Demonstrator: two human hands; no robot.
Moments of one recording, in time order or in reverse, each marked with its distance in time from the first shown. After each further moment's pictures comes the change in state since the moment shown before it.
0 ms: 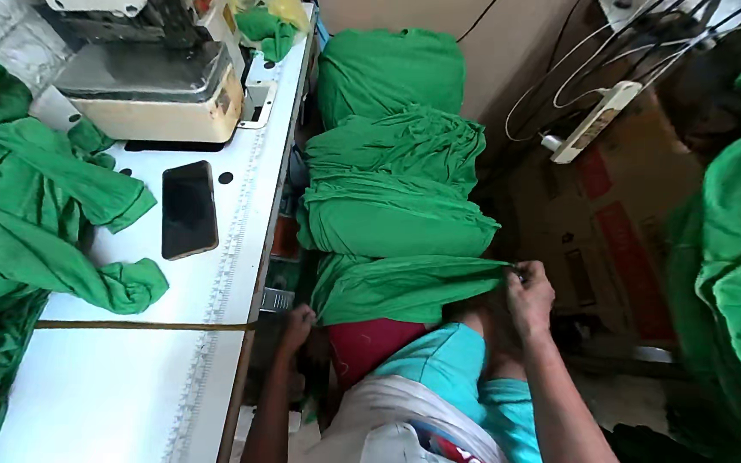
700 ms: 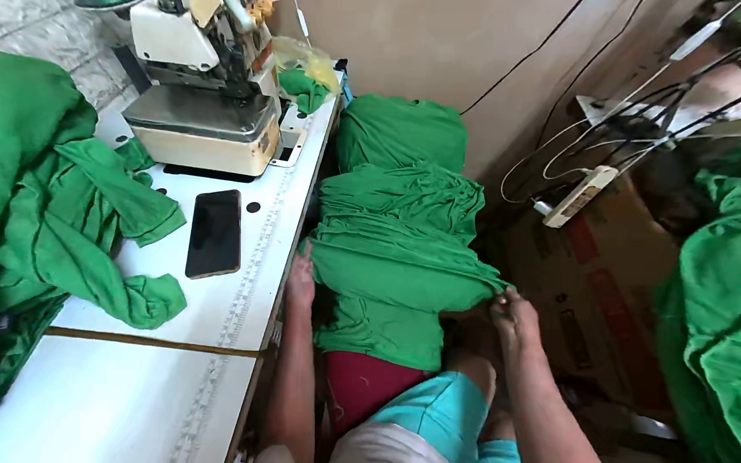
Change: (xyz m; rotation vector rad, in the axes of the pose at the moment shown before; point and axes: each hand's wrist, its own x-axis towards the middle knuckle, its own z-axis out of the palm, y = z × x) left_hand 0.097 0.114 -0.035 -1.158 0.410 0.327; right_hand 0.068 -0.034 0.039 1.164 0.117 0.462
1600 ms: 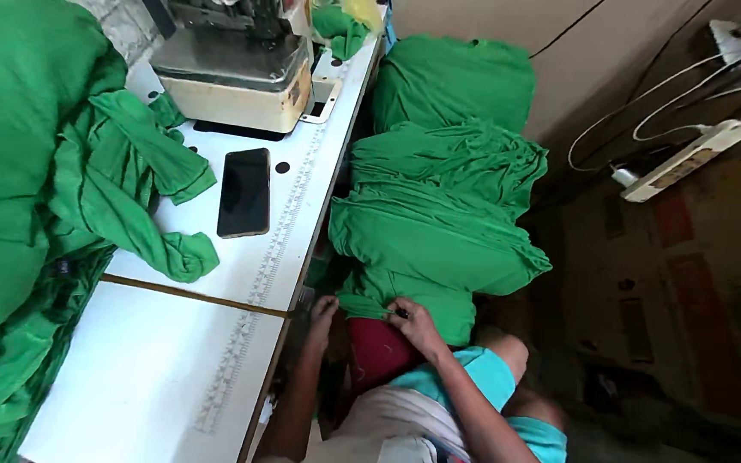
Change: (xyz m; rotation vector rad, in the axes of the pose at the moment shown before) left_hand -0.114 -0.052 -0.101 0.582 -0.012 -0.281; right_hand -0.151 0.128 0.039 -1.109 -1.047 -0.271
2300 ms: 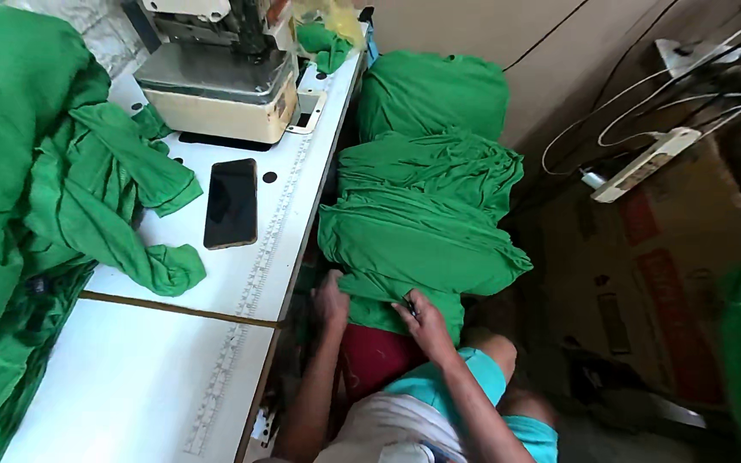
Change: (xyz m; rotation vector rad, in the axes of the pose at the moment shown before) left_hand 0.014 0.074 0.051 0.767 0.179 0.242; right_hand -0.016 -0.020 -0.028 -0.127 0.278 -0.113
